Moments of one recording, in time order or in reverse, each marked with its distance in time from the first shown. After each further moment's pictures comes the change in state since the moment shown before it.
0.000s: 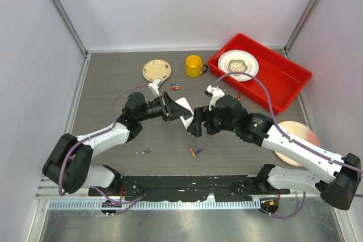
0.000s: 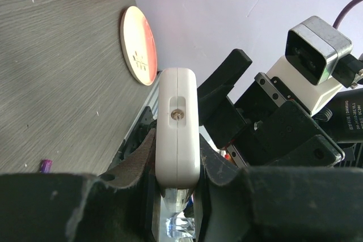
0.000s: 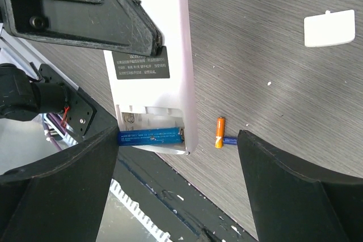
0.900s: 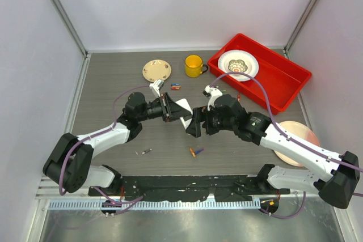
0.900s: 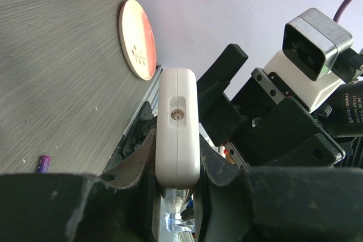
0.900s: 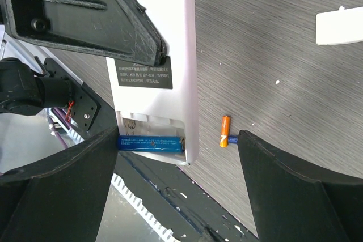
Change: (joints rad) left arm 0.000 0.006 0.000 0.000 0.026 0.000; right arm -0.008 0.021 0.002 0.010 -0.048 0.000
